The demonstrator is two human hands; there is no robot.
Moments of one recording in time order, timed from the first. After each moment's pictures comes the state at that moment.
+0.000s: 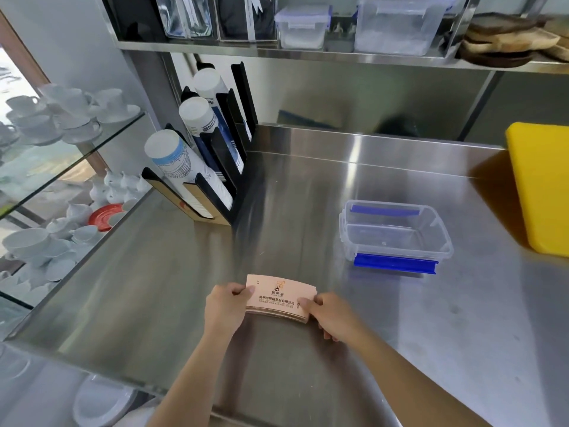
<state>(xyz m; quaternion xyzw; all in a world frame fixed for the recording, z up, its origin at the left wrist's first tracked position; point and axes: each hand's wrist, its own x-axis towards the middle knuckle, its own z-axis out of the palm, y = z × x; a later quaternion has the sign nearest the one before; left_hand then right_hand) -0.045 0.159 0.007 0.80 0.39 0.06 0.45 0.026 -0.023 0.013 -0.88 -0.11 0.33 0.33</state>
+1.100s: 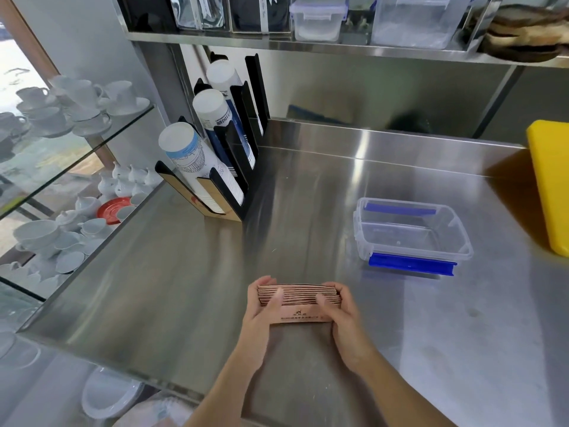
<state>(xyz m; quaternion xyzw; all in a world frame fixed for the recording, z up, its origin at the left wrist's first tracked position) -0.063 0.126 -0.026 0.56 0.21 0.11 0.79 0.001 -0.018 -0.020 -0.63 -0.03 0.25 0.74</state>
